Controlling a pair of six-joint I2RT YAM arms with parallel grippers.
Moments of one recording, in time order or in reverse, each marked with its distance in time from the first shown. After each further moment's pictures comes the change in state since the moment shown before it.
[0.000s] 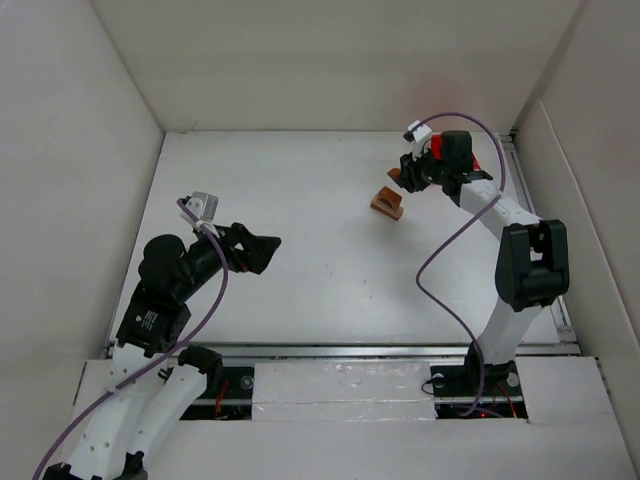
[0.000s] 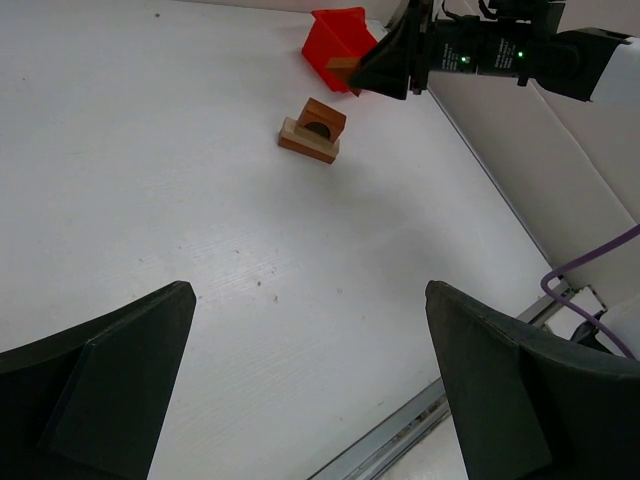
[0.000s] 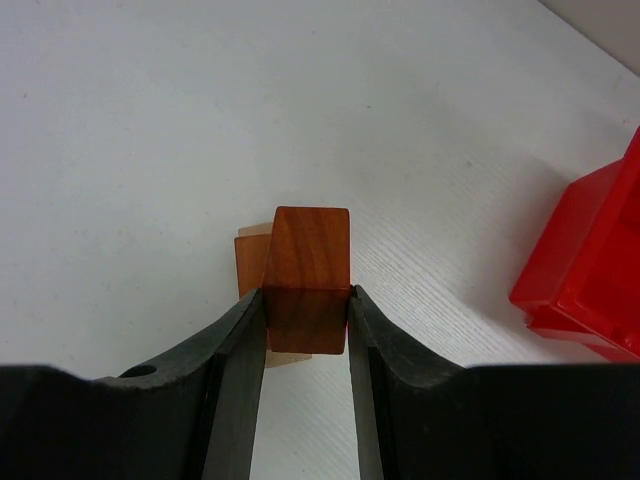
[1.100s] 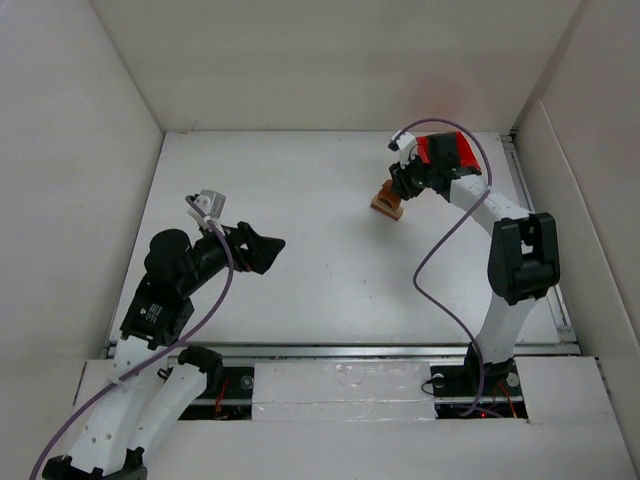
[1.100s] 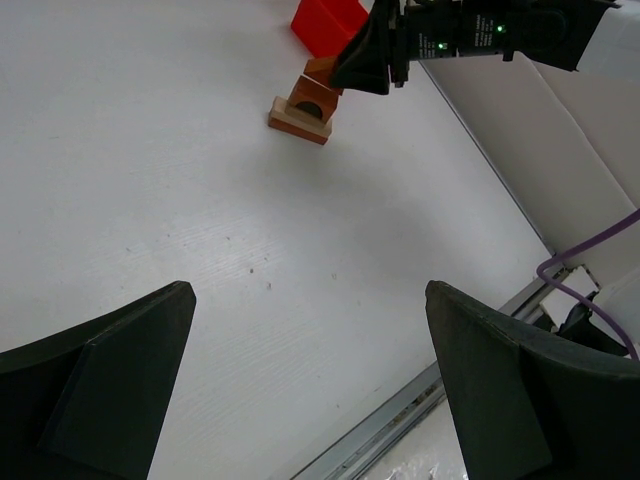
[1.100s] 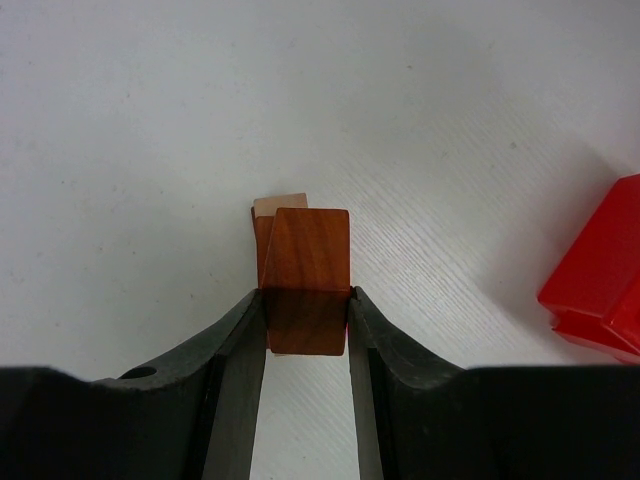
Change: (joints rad) left arm 0.000 0.034 -0.004 0.000 0.042 0.007; right arm 0.053 0.059 0.071 -0.146 0.056 -0.114
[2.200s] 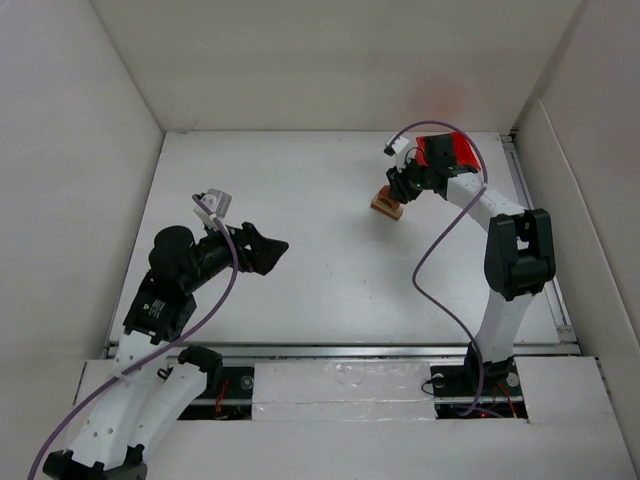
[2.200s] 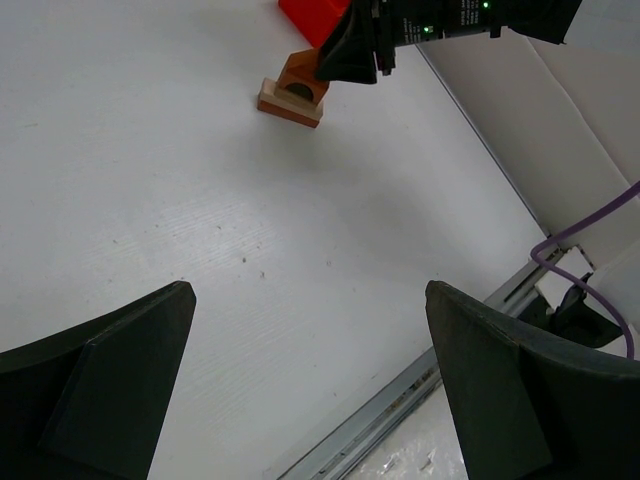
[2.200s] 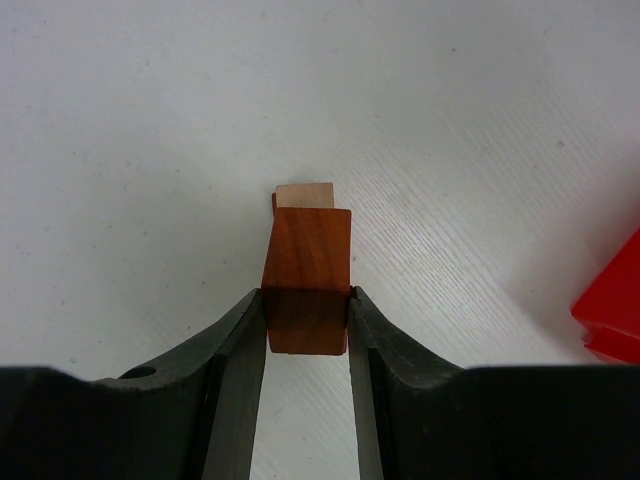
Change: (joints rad) left arm 0.000 0.025 -0.004 0.000 0.040 0.011; right arm 0.005 0.046 0.037 -0.073 -0.037 -0.057
